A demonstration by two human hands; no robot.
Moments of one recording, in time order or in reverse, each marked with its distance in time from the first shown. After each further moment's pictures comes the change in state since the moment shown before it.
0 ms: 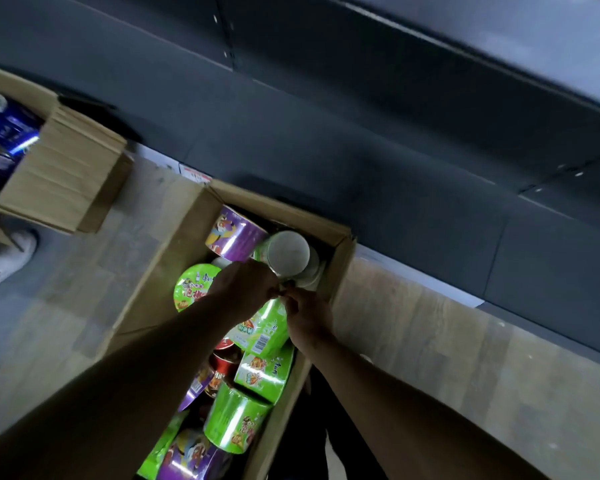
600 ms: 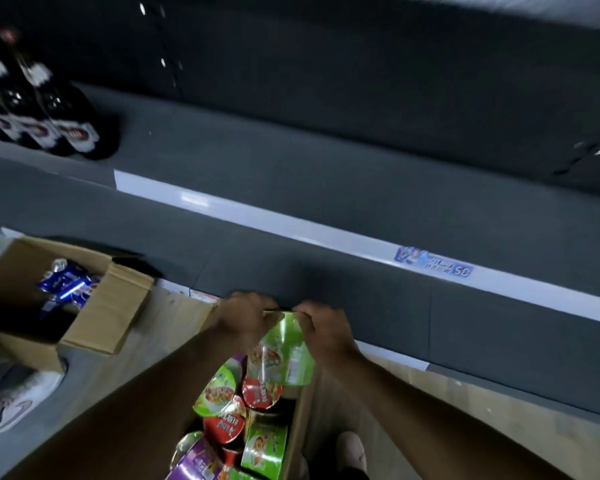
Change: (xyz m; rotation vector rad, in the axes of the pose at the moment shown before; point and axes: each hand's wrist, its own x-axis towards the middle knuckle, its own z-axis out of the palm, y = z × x) left_hand -0.153 0.119 -0.273 -0.094 0.239 0.069; right_hand -0.140 -0.129 -0.217 -0.019 0.316 -0.315
